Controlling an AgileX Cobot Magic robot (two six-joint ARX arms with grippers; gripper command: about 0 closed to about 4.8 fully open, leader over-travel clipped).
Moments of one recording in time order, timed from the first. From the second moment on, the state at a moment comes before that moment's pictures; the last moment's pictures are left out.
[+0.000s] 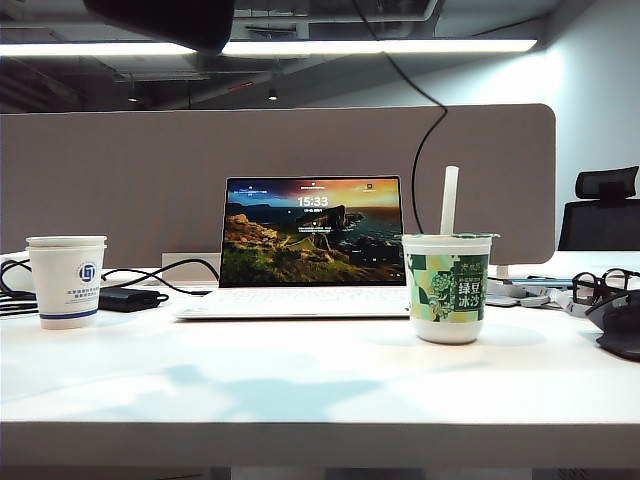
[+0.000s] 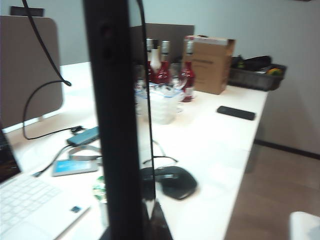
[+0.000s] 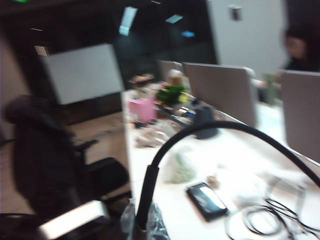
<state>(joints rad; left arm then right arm) -0.35 0.76 0.50 0.36 0.80 -0.11 0.50 1.36 1.44 0.17 -0.86 0.41</state>
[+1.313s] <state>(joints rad) -0.42 0.90 0.59 0.56 0.96 -0.30 0.56 1.37 1.44 0.21 -1.04 0.39</state>
